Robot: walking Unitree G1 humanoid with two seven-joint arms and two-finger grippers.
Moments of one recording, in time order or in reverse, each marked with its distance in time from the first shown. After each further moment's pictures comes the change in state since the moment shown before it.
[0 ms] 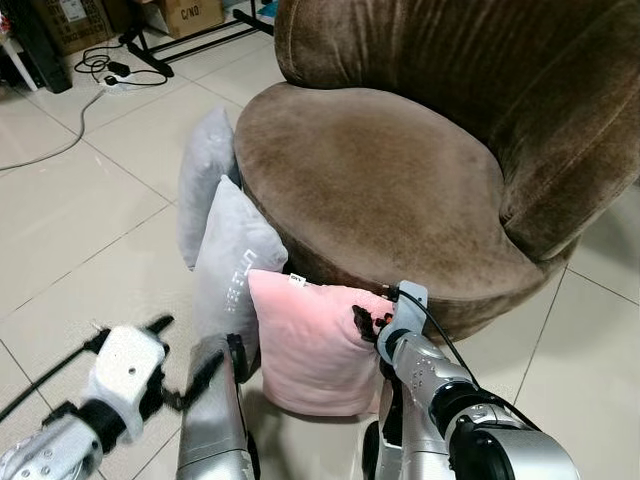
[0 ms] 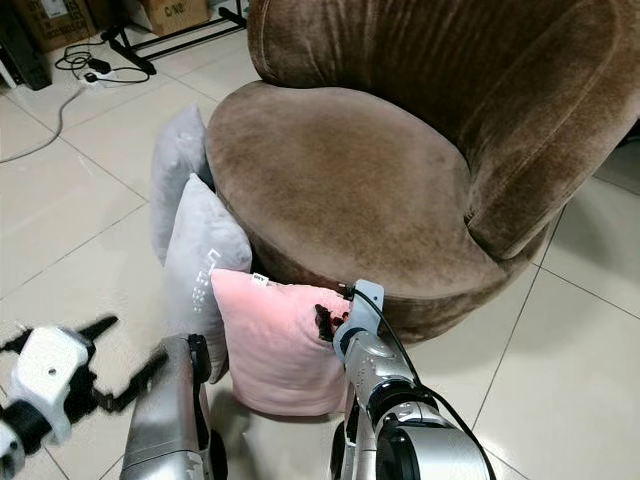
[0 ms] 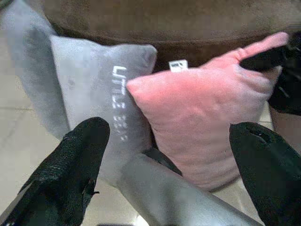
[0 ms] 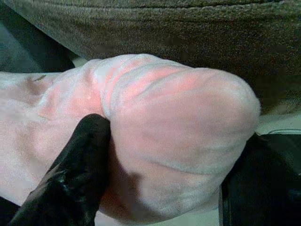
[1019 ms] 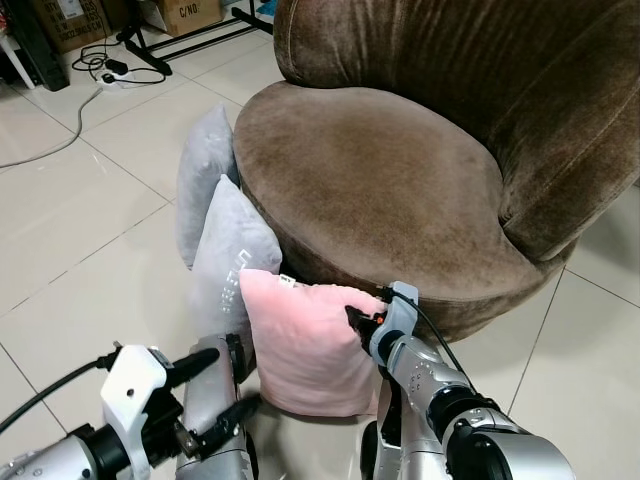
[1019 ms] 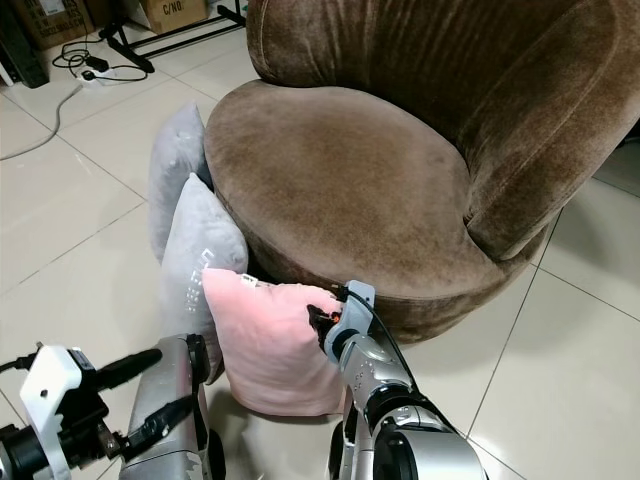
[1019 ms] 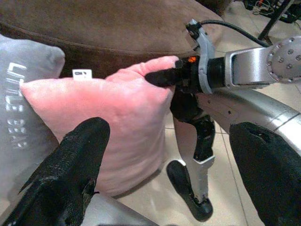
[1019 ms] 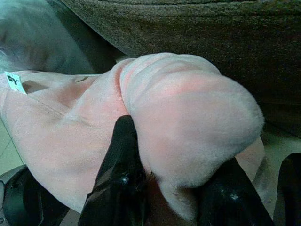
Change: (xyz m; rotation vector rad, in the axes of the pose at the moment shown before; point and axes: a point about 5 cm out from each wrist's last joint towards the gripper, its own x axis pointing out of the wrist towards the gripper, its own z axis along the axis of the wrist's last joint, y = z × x) left arm -0.014 -0.024 0.014 -0.217 -0.036 -0.307; right arm -0.001 0.015 -0.008 0.029 -0.002 0.190
